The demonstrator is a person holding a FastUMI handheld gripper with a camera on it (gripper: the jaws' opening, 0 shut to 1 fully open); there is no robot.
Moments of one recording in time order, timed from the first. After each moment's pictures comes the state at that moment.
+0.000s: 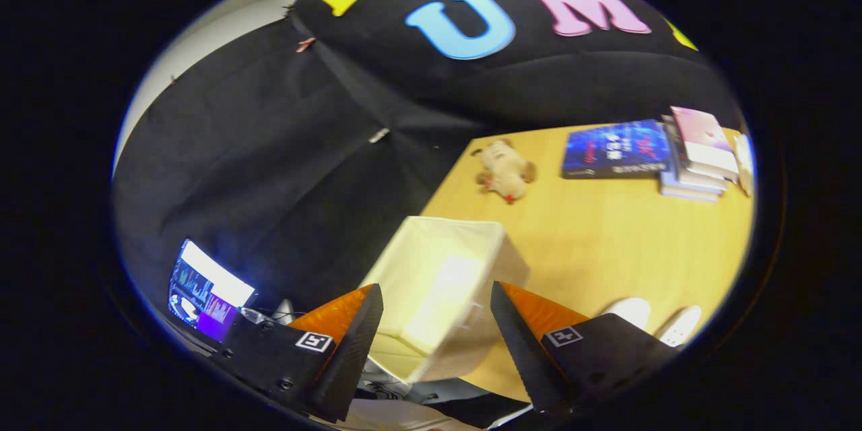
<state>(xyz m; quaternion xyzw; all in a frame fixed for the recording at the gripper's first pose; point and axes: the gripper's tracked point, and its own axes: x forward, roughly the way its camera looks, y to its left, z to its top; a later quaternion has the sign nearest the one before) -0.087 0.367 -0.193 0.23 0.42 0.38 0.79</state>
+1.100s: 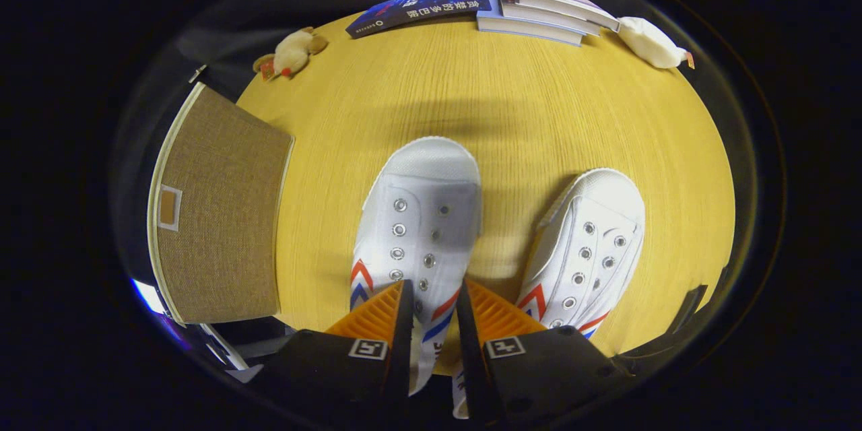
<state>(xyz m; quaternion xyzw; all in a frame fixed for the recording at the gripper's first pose) -0.146 0.235 -0.430 0.09 0.66 0.16 0.73</state>
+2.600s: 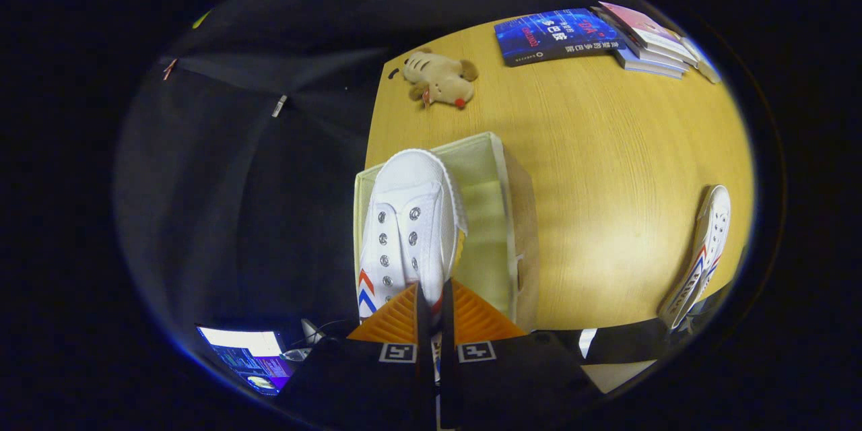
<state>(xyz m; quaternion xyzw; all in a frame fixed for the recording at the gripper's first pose) -0.122 0.481 -0.220 0.25 0.65 0.24 0.67</state>
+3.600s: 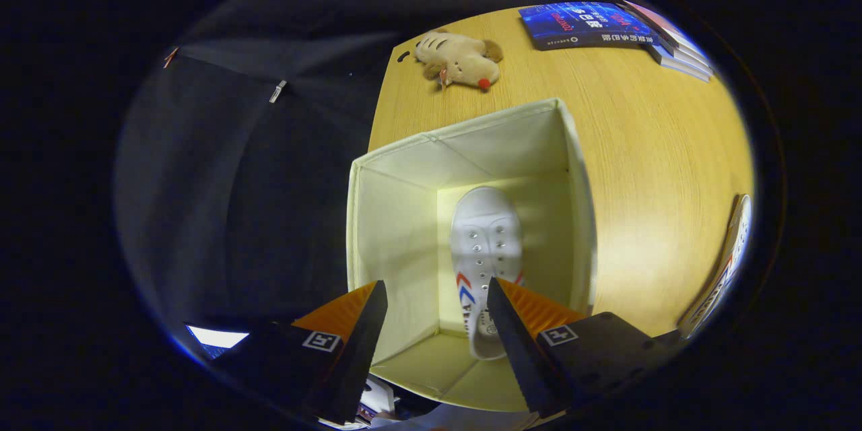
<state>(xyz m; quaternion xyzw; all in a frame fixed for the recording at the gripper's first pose) -0.114 0.522 -0.249 0.25 0.64 0.26 0.68</state>
